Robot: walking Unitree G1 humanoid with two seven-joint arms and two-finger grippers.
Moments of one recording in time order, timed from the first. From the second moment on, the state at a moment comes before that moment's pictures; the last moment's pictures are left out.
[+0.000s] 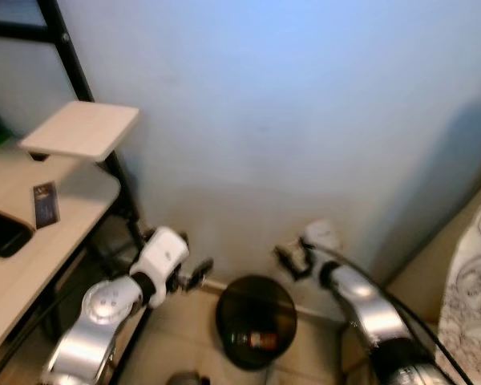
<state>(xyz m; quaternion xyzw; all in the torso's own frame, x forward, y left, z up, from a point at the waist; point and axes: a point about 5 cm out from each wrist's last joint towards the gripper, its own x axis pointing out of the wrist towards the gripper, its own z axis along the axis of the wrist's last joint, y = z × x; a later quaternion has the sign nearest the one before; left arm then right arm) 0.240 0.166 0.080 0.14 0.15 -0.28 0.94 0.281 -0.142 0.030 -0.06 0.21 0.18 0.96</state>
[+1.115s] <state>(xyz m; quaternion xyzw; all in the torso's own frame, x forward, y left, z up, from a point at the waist) 0.237 0.170 0.096 0.11 0.12 -0.09 0.98 0.249 -0.166 0.083 0.01 0.18 -0.06 0.98</state>
